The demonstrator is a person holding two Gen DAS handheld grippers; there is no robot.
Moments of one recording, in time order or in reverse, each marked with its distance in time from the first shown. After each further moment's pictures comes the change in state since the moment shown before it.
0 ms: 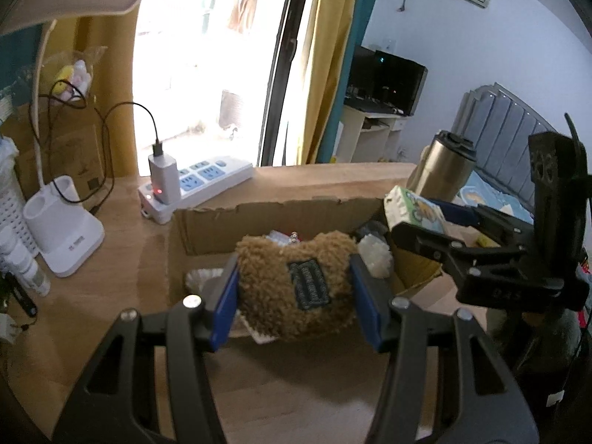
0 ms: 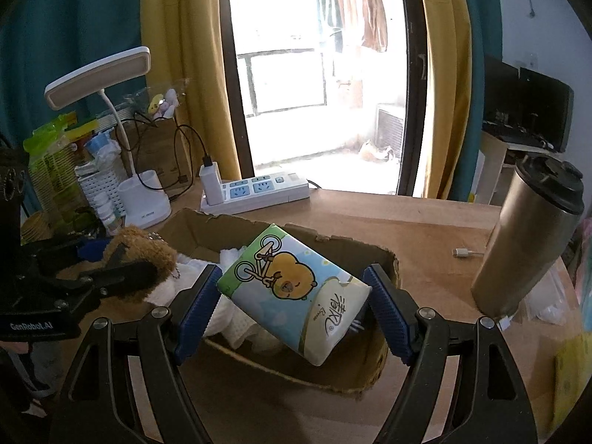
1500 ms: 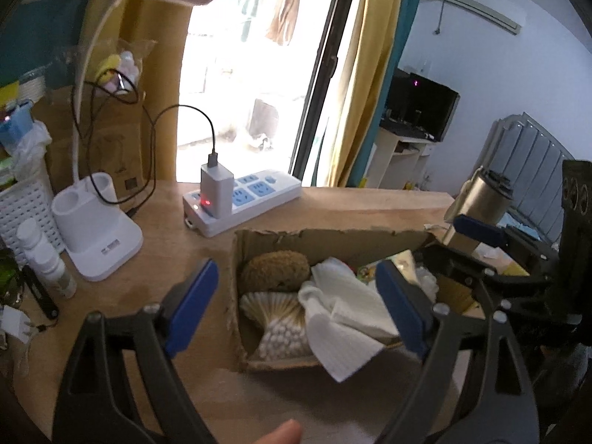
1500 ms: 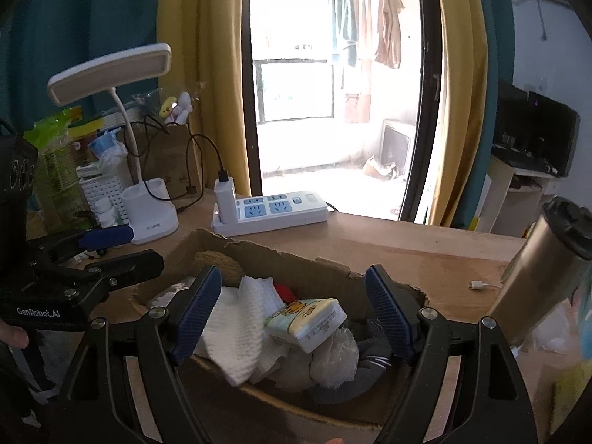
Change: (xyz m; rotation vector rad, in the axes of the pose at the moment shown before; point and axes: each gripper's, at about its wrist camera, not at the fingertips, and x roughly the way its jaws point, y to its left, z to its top) left arm 0.003 0.049 0.010 -0.105 -0.054 0.086; right arm 0.012 0.039 0.020 -0.061 -0.045 -0.019
